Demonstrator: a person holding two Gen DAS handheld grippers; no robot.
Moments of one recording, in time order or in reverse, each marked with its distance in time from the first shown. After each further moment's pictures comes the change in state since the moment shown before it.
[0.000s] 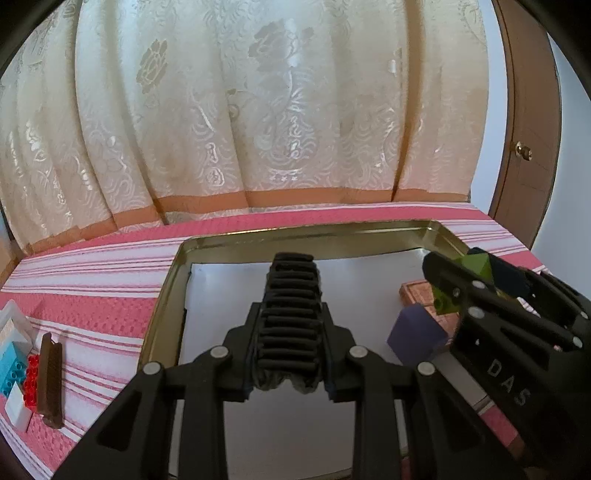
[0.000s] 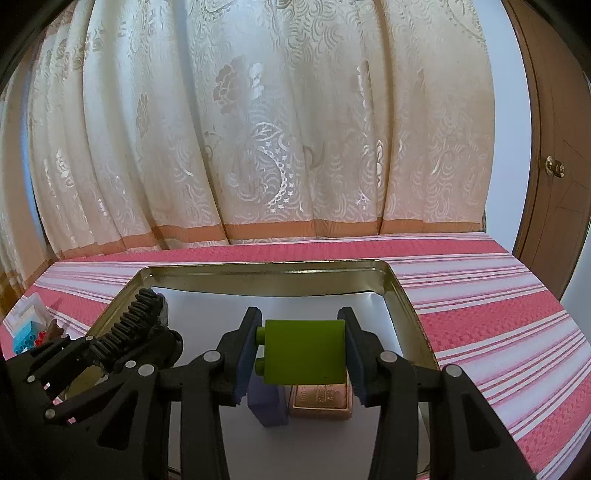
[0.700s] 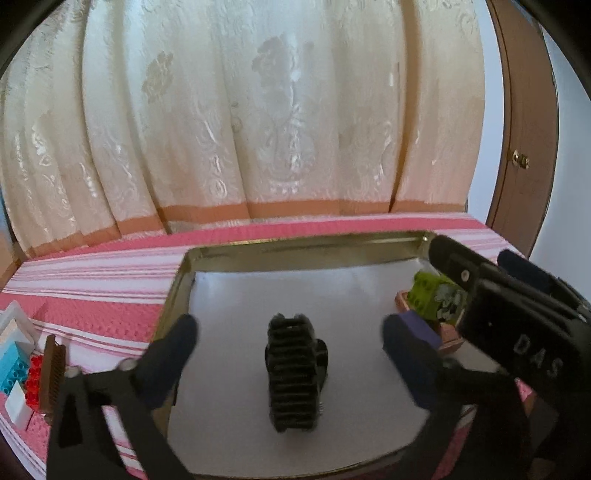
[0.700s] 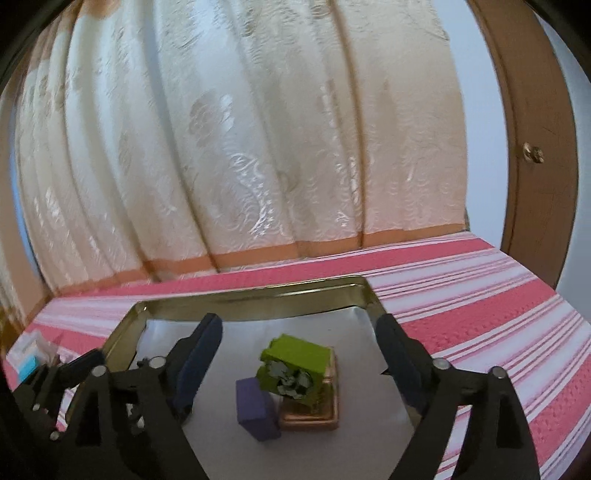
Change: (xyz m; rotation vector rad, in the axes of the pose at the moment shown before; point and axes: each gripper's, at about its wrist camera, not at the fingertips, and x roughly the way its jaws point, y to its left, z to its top) left arm -0.014 -0.001 -0.003 -0.011 -0.069 -0.002; right arm -0.014 -0.017 0.002 0.122 -0.089 -0.032
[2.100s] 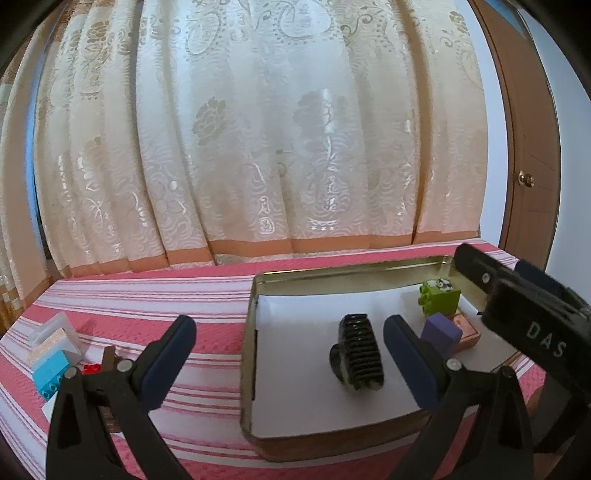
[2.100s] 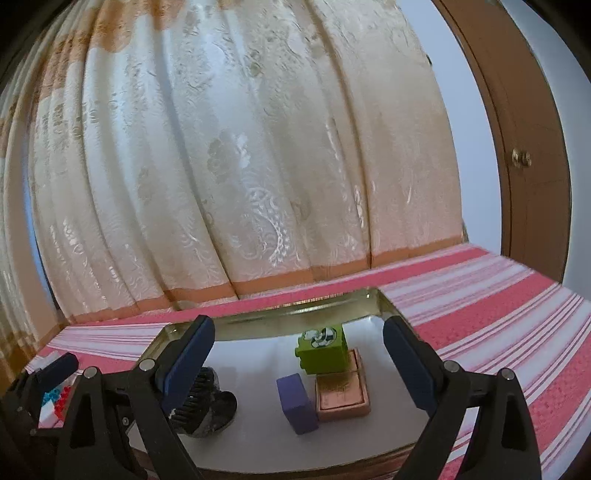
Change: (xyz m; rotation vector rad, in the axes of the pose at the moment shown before) left arm -0.045 0.040 -0.015 0.011 -0.159 0.081; right arm -0.037 0.022 -0.018 0.028 -0.163 0.026
